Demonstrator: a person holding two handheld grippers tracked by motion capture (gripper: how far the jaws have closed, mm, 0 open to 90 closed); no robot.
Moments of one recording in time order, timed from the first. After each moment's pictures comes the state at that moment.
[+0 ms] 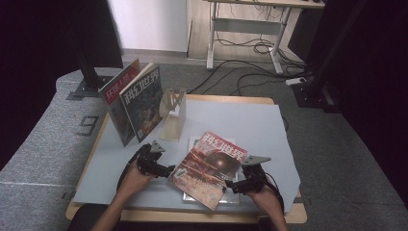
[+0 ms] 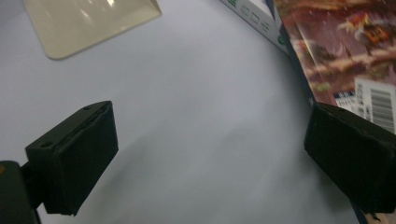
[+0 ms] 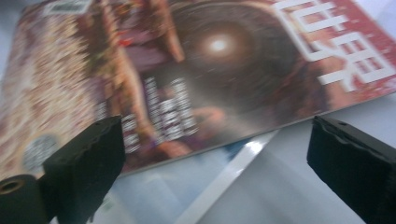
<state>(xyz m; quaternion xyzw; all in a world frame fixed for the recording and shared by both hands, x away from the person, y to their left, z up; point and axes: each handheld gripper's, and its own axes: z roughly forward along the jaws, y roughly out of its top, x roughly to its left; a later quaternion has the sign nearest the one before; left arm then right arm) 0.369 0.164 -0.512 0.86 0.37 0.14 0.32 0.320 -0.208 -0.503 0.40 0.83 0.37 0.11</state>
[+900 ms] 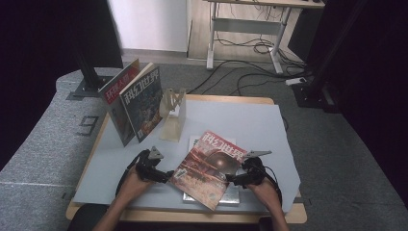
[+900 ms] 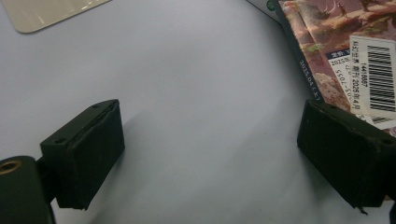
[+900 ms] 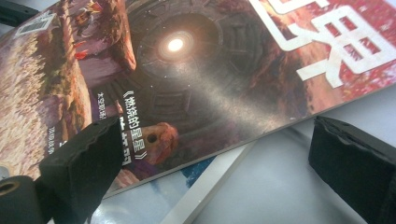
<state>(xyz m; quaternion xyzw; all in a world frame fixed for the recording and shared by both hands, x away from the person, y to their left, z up) 0.360 0.170 -0.527 0.86 0.36 0.14 0.33 0.351 -0.219 -0.522 0.43 0.81 0.38 0.05</state>
